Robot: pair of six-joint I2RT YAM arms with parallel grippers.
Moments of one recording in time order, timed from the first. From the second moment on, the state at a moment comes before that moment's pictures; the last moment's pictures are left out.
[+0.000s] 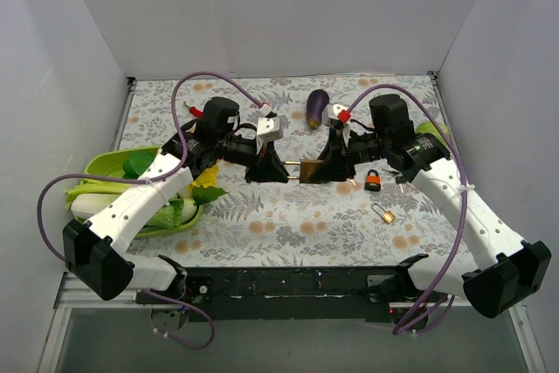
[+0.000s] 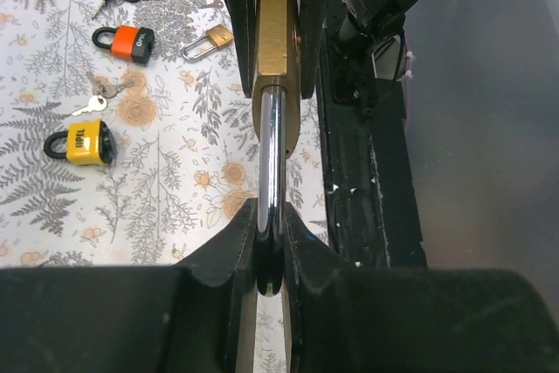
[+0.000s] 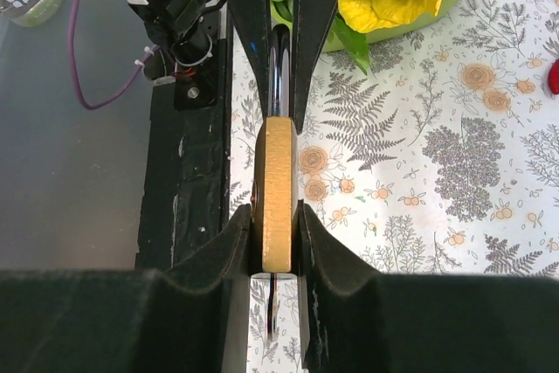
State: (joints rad) left arm -0.60 1.32 1.26 -0.55 0.99 0.33; right arm 0.51 1.20 1.21 -0.63 -1.07 -0.32
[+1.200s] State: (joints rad) left arm -0.67 1.29 1.13 -0.43 0.99 0.05; right arm 0.62 1.19 1.12 -0.51 -1.02 -0.17
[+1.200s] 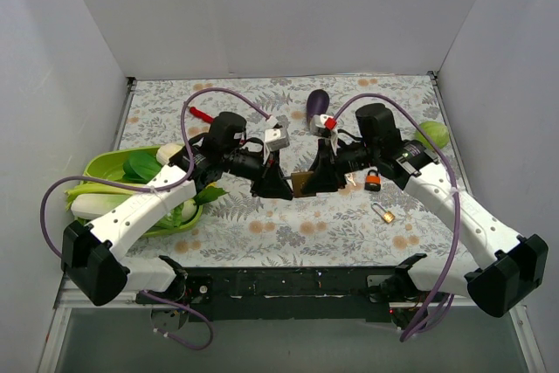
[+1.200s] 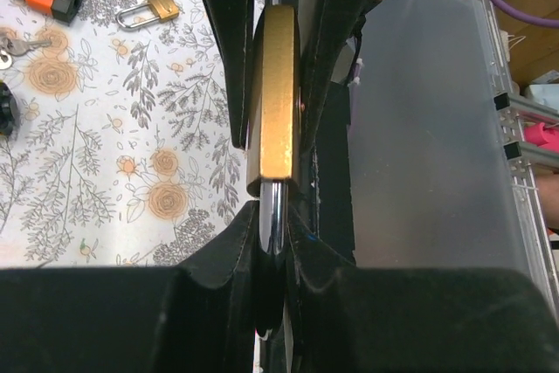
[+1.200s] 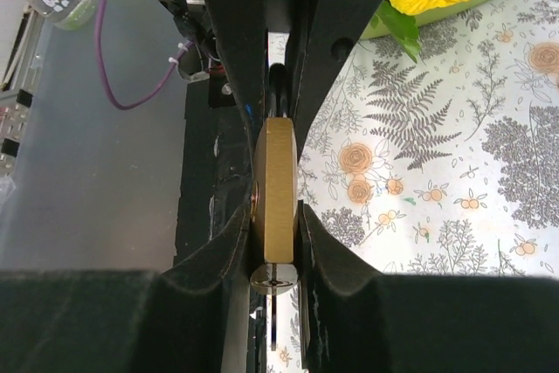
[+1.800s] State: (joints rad) left arm -0.63 1.23 1.09 -0.35 0.97 0.26; right arm 0.47 1.25 1.37 -0.98 -1.09 -0.55
